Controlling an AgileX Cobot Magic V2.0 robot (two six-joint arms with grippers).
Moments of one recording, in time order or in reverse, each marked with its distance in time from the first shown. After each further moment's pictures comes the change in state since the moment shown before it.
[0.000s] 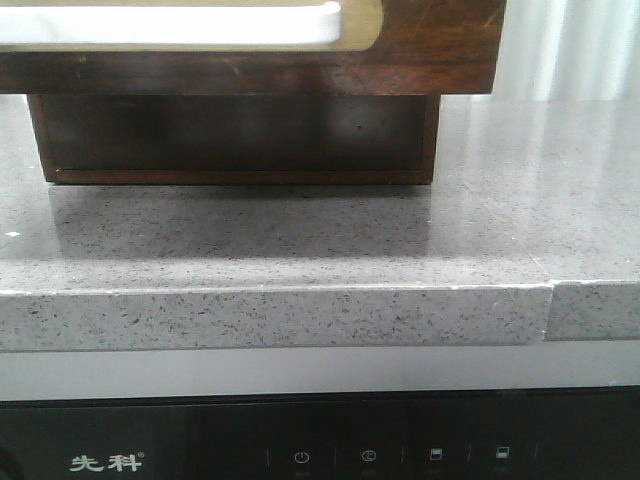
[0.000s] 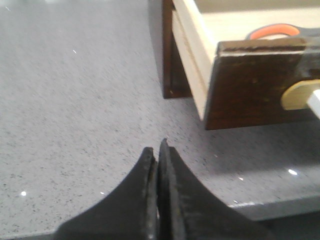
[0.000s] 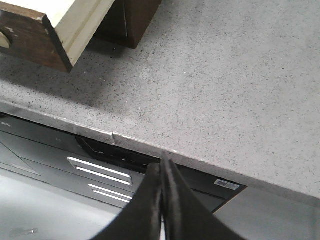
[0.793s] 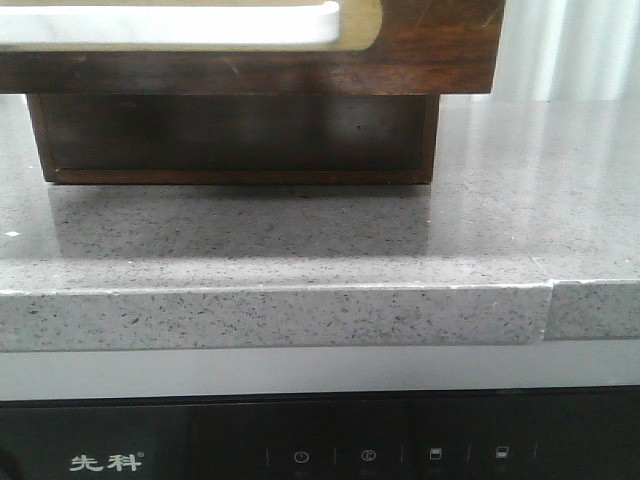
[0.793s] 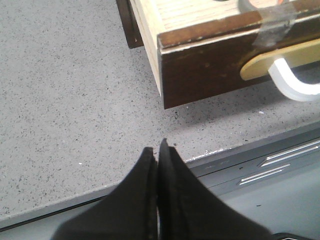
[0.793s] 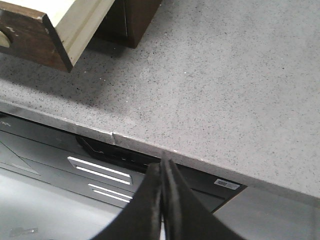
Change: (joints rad) left arm -0.274 0.355 -0.364 0.157 0.403 -0.122; right arm 0.000 0.000 0.000 0.000 0.000 -0.002
